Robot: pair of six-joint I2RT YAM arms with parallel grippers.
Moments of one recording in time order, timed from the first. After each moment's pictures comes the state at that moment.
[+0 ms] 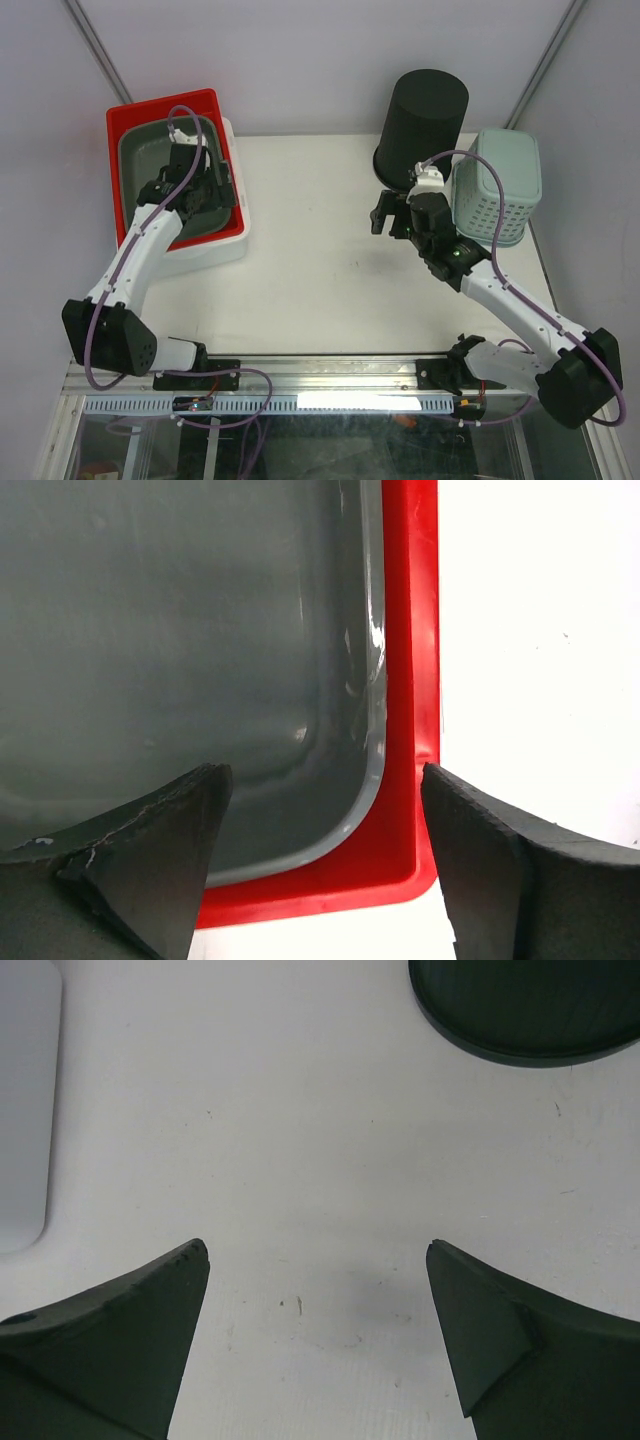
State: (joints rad) left arm -0.18 1.38 1.29 -0.71 -0.19 -0.31; right arm 0.58 1.09 0.82 -0.19 0.27 0.40
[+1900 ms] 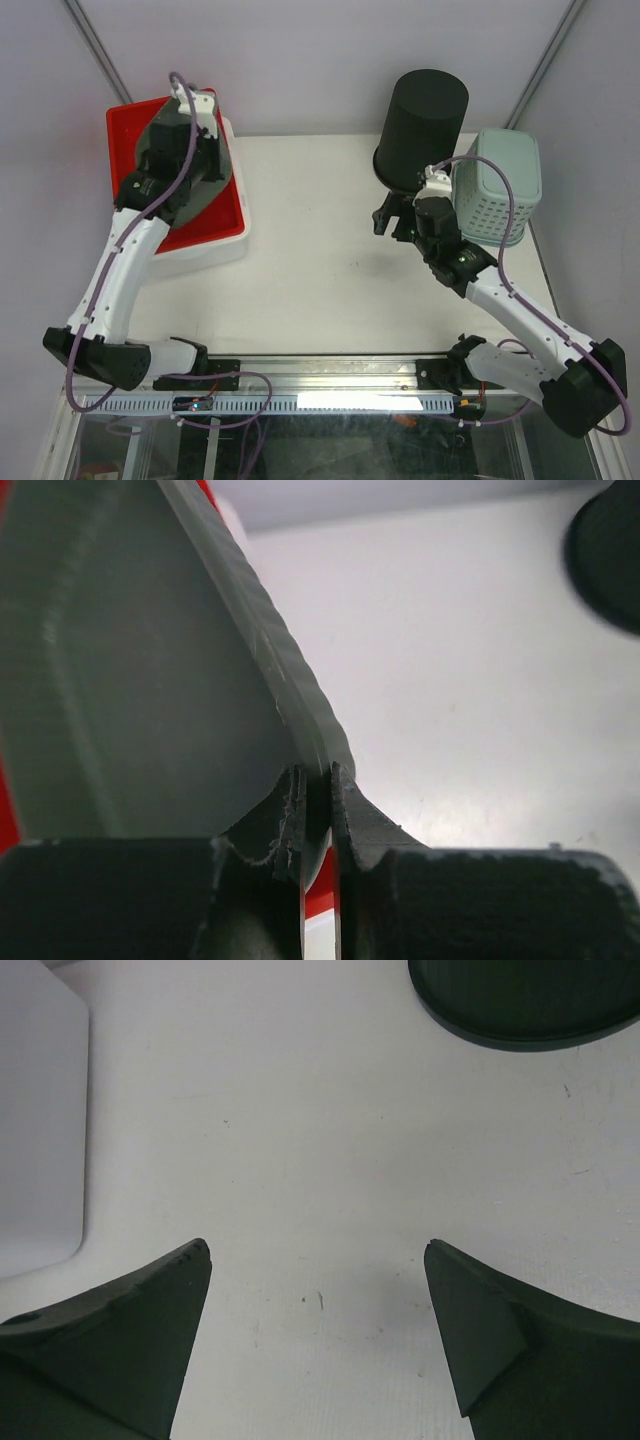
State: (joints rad) left arm -0.30 1.30 1.50 -0.69 -0.15 -0.05; right arm 0.58 1.03 0.80 -0.21 0.28 0.49
